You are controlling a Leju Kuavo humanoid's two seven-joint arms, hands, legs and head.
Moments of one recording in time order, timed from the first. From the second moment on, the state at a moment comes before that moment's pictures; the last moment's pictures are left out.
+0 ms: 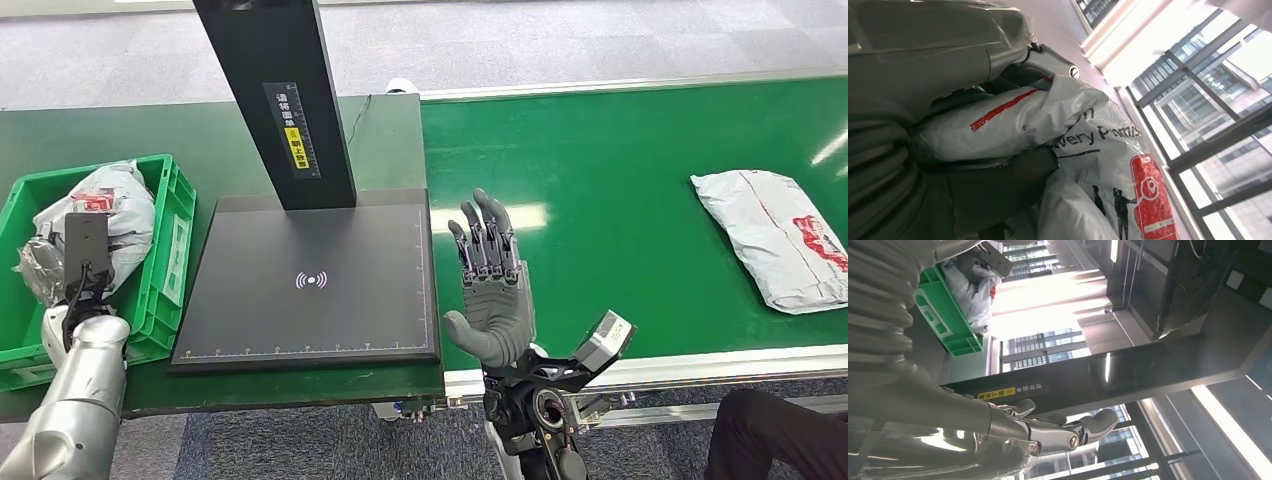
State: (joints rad) left arm -0.71 0.13 0.27 -0.49 -0.59 0.62 -0.36; right arm -0.13 0.26 0.20 -1.24 -0.22 0.40 -0.65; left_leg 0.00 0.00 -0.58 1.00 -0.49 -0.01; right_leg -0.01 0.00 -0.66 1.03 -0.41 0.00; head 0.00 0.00
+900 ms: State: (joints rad) left arm 0.05 -0.16 0.10 -1.69 -0.28 0.69 -0.70; right arm -0.07 0.28 0.16 -1.26 -0.20 0.34 -0.62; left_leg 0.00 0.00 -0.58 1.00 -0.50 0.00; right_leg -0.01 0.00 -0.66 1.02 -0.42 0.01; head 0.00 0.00
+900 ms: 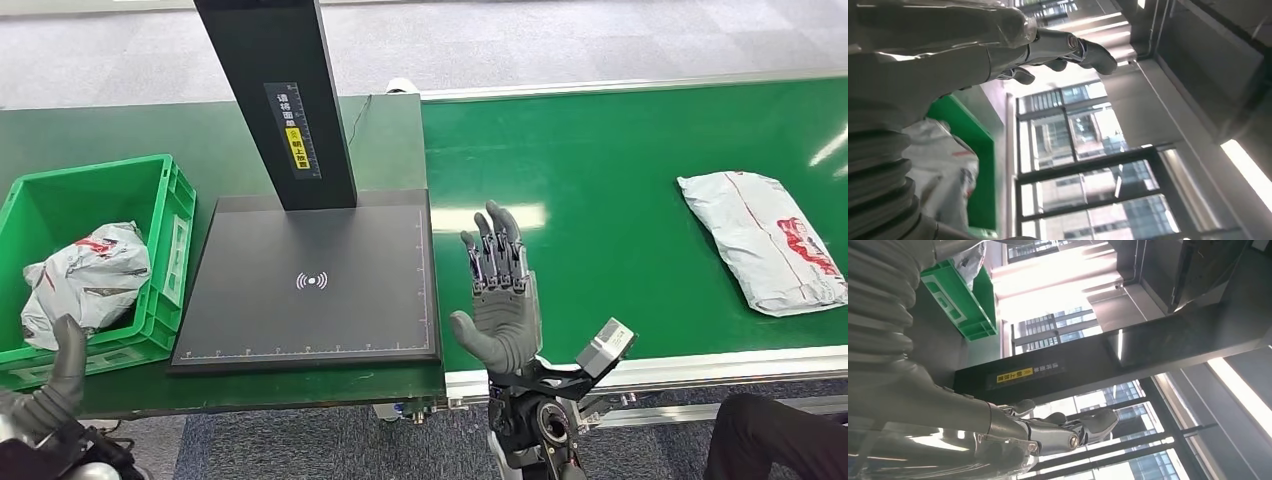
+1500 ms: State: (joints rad) left arm 0.14 -0.25 -0.18 -1.47 -0.27 0.21 -0.61; right arm 0.04 0.30 0.20 -1.34 0.10 0.05 -0.65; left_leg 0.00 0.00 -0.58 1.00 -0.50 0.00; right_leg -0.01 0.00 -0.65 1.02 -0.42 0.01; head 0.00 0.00
